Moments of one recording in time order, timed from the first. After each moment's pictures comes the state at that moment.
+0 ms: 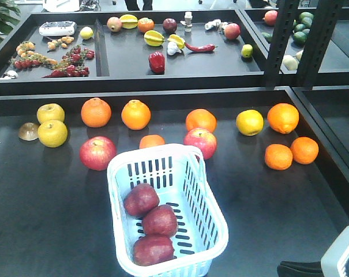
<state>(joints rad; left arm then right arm) -0.27 0.12 0.03 -0.12 0.03 -0.11 0.50 0.60 -0.31 0.35 0.50 -0.43</state>
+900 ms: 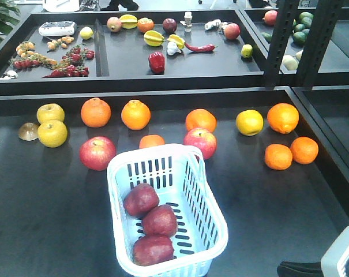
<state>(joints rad) 0.06 -0.01 0.03 -0.11 0.07 -0.06 0.50 0.60 -0.31 0.35 0.50 -0.43</state>
